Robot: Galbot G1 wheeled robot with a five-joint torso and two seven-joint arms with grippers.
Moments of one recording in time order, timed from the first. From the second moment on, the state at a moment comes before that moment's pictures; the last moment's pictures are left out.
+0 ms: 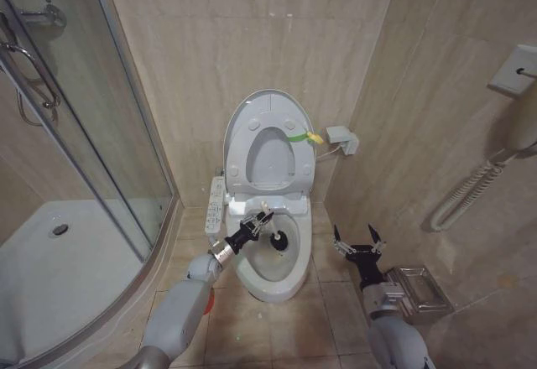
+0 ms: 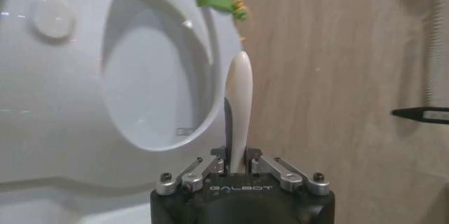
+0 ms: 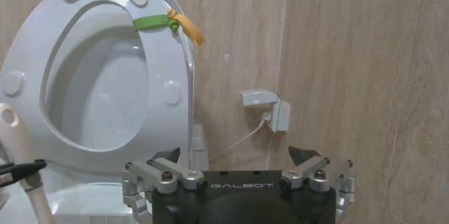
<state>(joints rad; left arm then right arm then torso) 0.66 -1.41 -0.13 -0.95 -0.48 -0.43 0.72 -1.41 1.36 0.57 1.90 0.13 0.11 0.12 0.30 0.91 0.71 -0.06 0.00</state>
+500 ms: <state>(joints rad) 0.75 -1.35 -0.11 -1.12 -0.39 -0.28 0.48 -1.41 1.36 0.57 1.90 0.13 0.11 0.12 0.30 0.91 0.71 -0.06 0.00</state>
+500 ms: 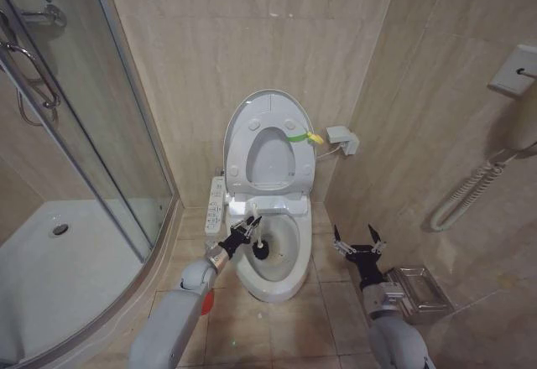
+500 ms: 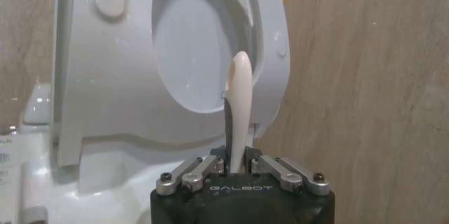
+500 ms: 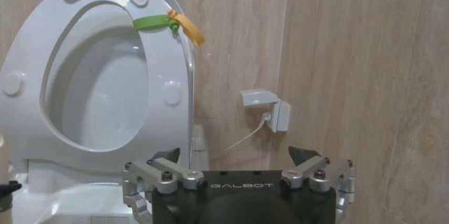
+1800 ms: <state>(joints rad) 1.23 -1.17 -0.37 -1.95 -0.29 -0.15 0.35 -1.41 1.36 0.57 1.90 0.13 0.11 0.12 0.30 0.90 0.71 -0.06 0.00</state>
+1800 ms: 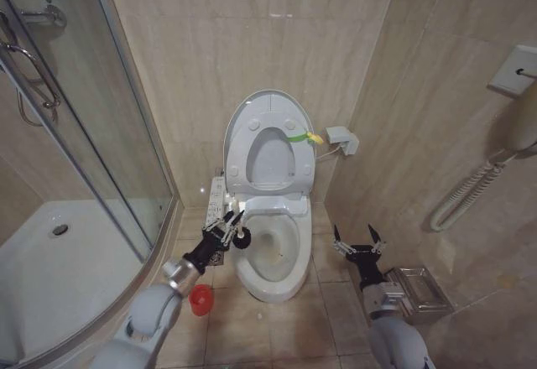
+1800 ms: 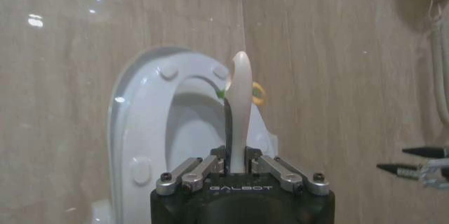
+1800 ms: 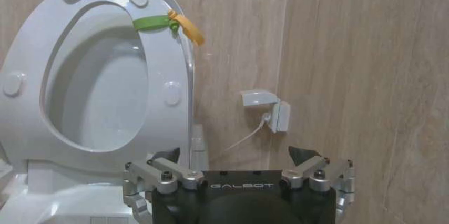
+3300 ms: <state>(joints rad) 1.50 -1.37 -0.81 -1.88 -0.41 -0.22 0.33 -1.41 1.36 0.57 1.90 0.13 0.11 0.12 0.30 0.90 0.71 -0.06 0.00</state>
